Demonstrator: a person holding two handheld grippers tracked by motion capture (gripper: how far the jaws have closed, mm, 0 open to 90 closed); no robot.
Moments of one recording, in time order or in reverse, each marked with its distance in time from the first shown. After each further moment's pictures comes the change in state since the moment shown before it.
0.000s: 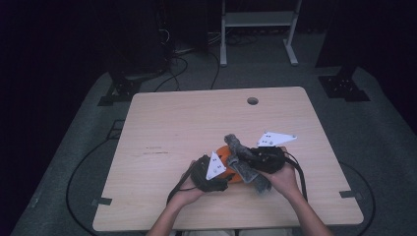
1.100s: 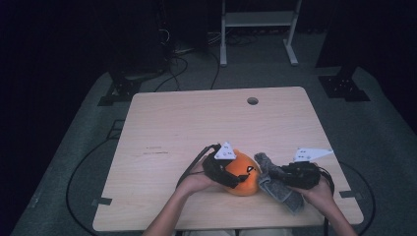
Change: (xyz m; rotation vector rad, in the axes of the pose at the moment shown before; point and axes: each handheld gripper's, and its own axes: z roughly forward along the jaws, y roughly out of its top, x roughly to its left) left arm 0.012 0.024 0.033 0.050 -0.240 -0.096; right arm -0.038 -0.069 -0.067 0.071 0.090 0.095
